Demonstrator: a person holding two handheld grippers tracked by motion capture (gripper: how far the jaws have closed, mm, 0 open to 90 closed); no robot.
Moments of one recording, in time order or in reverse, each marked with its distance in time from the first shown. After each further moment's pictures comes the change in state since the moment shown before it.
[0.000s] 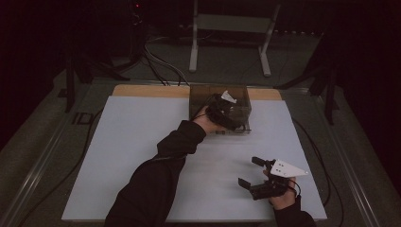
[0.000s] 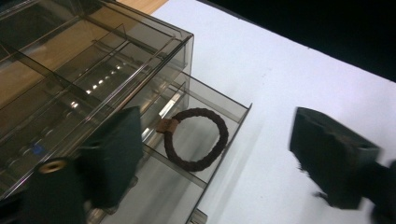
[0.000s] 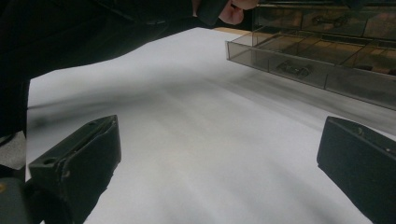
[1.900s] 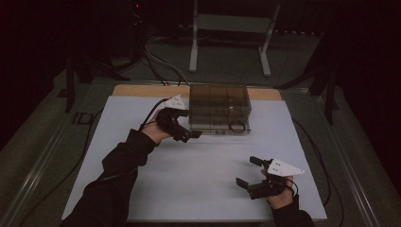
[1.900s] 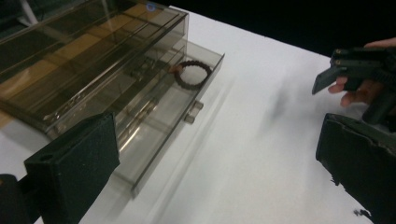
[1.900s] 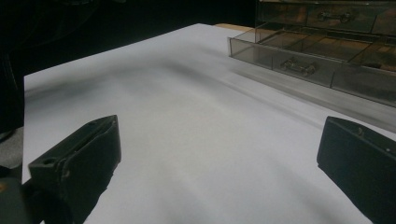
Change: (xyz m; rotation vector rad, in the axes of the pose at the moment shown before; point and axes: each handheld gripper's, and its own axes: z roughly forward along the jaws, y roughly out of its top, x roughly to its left) left arm 0.022 -0.084 -0.138 -0.125 -0.068 0.038; right arm 0.001 0.001 0.006 0.016 0.000 -0.006
